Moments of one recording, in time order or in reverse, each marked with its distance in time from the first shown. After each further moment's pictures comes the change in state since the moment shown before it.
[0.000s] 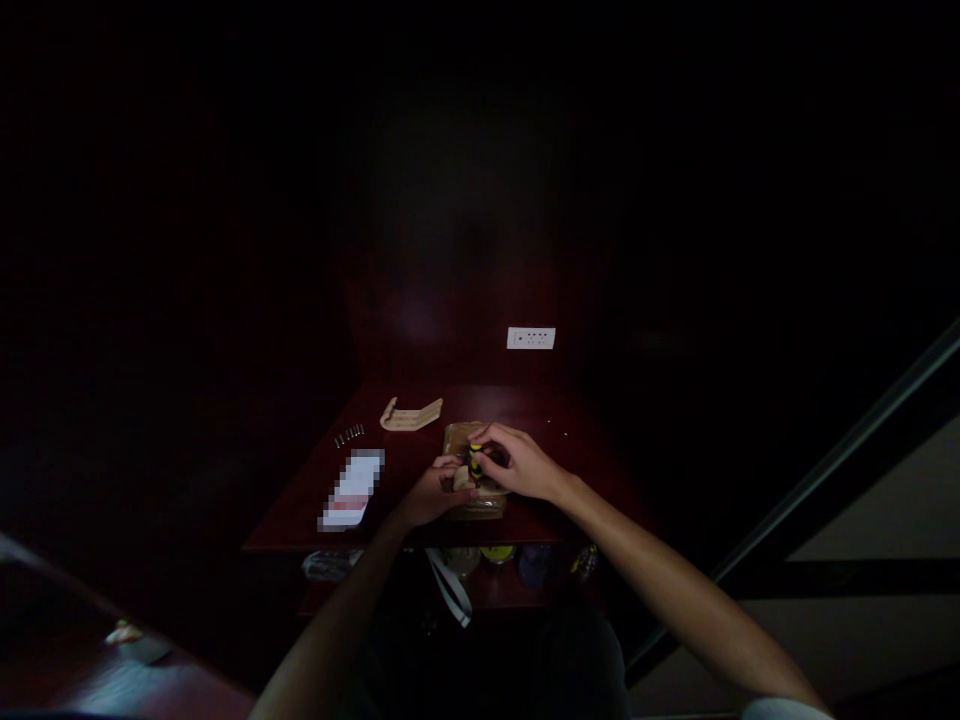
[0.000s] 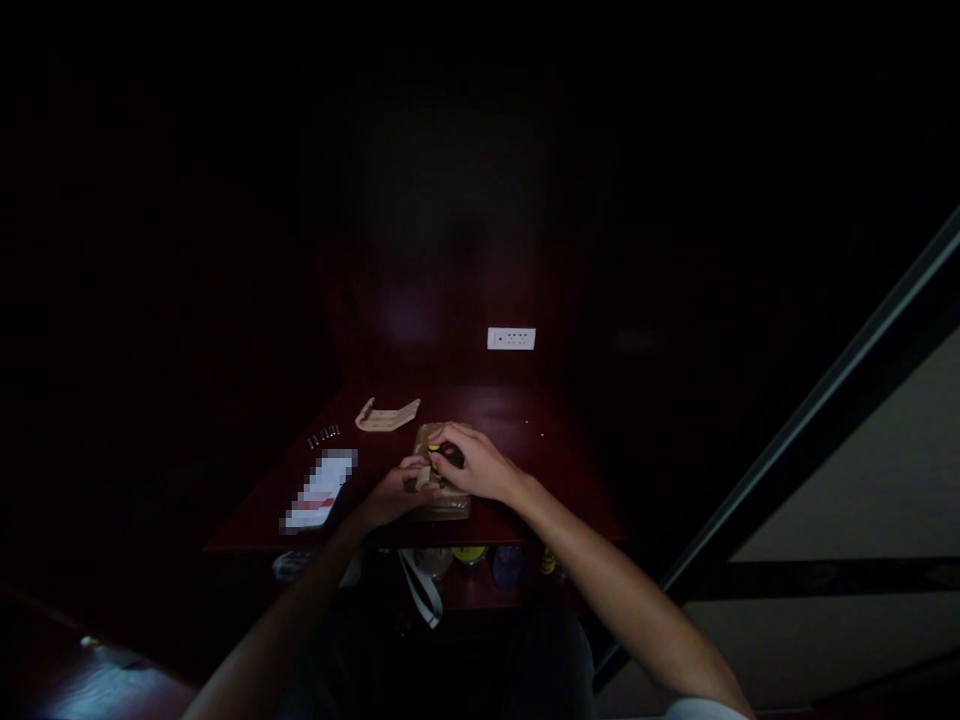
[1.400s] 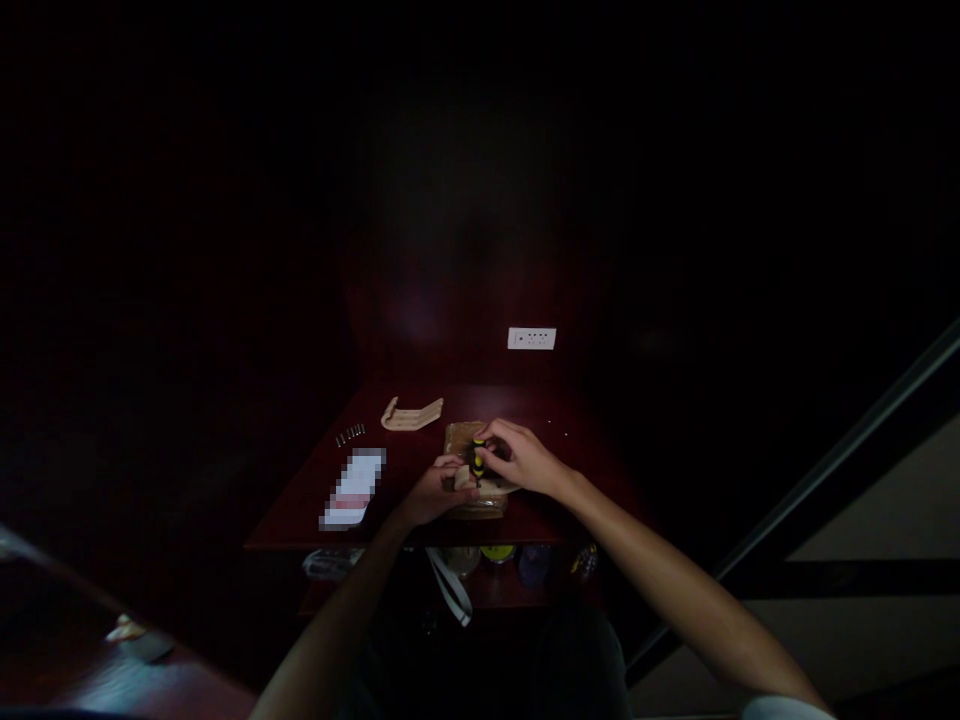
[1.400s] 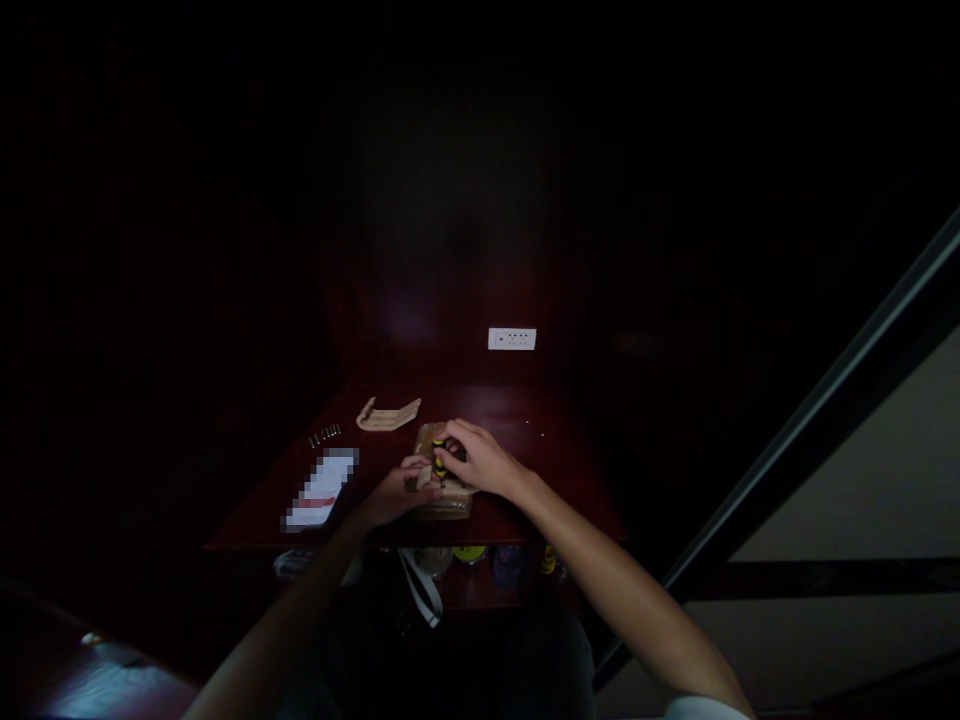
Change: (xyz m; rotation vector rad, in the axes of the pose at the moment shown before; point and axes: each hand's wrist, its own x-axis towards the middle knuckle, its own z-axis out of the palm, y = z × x) left_hand 0.000 -0.001 0.002 0.014 0.016 -0.005; right_hand 0.002 0.005 -0.002 -0.009 0.005 0.019
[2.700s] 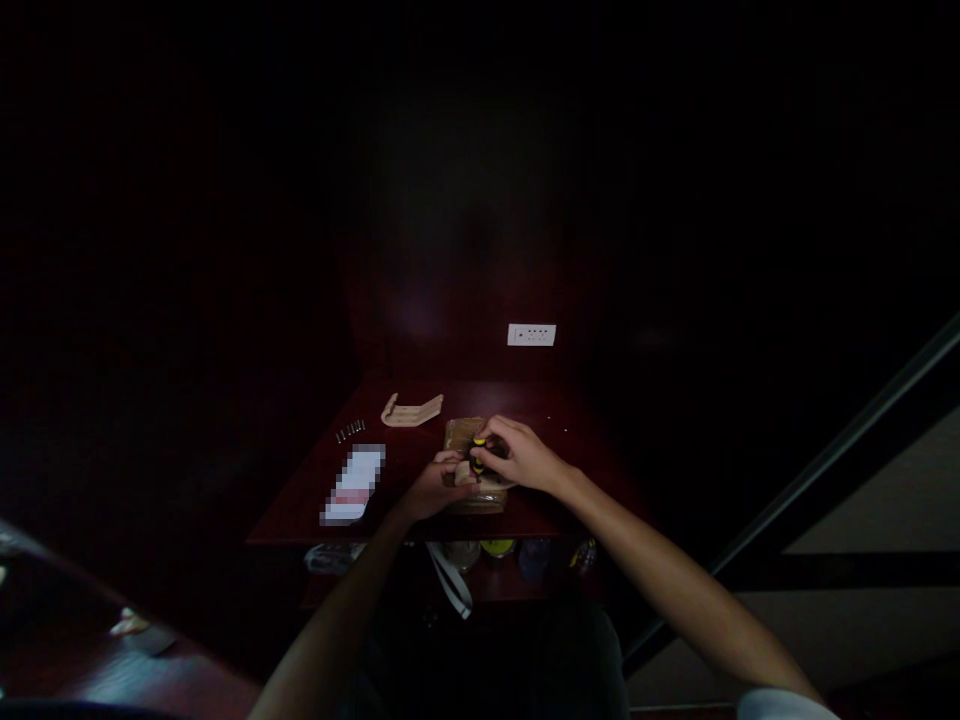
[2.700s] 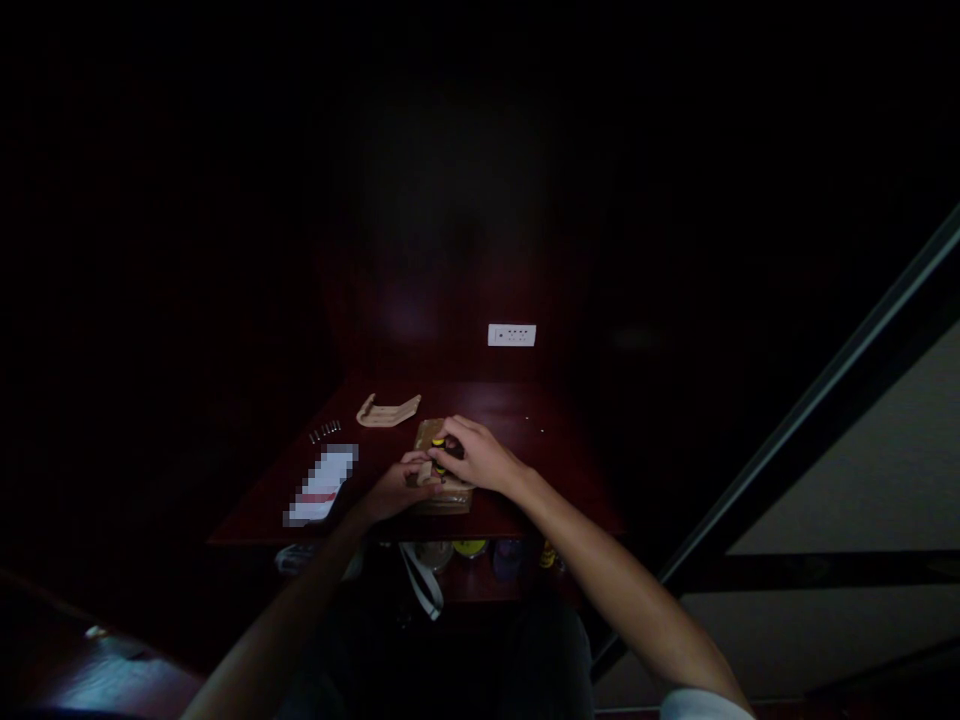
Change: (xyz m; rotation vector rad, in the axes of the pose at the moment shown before) left_hand 0.000 0.002 0.000 0.001 0.001 0.010; right_hand 0.000 -0.004 -0.001 -0.074 -0.005 -0.011
